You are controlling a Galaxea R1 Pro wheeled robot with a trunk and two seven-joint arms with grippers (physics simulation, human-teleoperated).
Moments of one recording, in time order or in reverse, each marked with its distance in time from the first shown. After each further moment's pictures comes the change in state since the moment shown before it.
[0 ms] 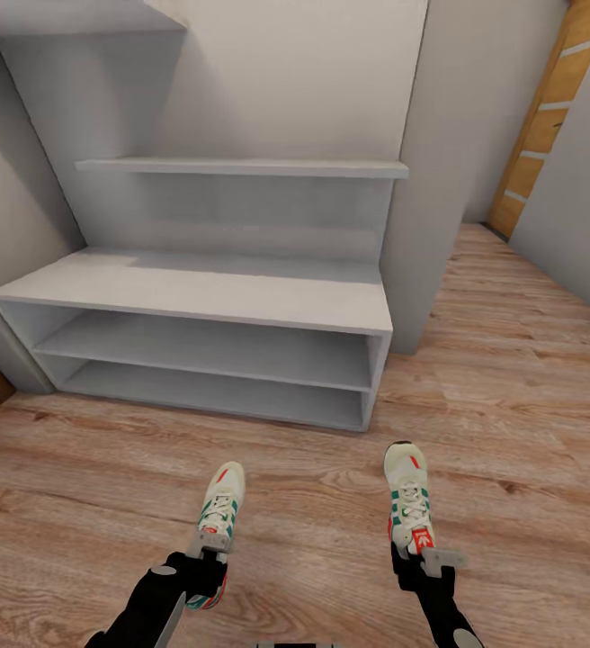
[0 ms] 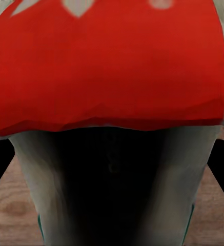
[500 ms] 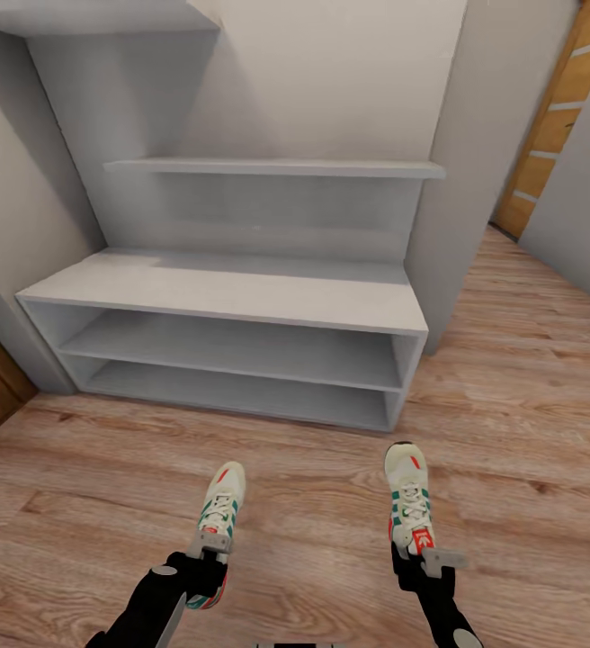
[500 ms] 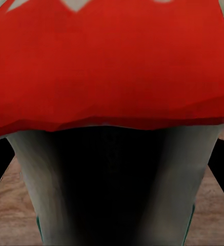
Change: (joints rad) left arm 0.000 0.000 -0.004 0.000 -0.008 0.000 0.000; right arm 0.000 0.000 0.000 0.001 -0.007 0.000 0.000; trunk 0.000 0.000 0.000
